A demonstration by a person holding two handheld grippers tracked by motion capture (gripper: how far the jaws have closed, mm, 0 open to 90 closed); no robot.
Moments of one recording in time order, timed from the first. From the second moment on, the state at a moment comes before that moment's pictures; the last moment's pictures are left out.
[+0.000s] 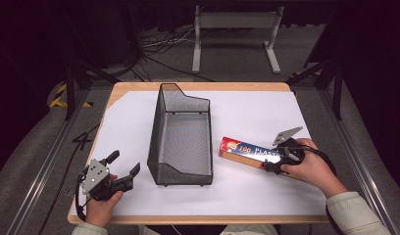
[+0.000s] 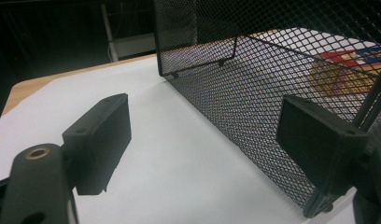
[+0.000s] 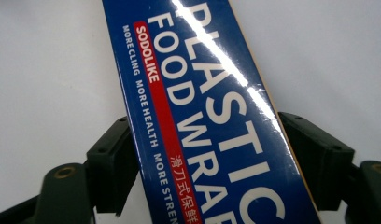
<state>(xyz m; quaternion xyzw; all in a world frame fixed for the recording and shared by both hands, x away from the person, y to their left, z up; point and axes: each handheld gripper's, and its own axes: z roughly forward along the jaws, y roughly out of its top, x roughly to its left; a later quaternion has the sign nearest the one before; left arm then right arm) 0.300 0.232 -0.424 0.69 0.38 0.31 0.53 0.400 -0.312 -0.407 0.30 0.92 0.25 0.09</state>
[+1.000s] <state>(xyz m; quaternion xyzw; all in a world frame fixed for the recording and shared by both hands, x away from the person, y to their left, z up) 0.300 0.232 -0.424 0.70 0.38 0.30 0.53 0.387 -0.312 -0.381 0.29 0.91 0.28 0.09</state>
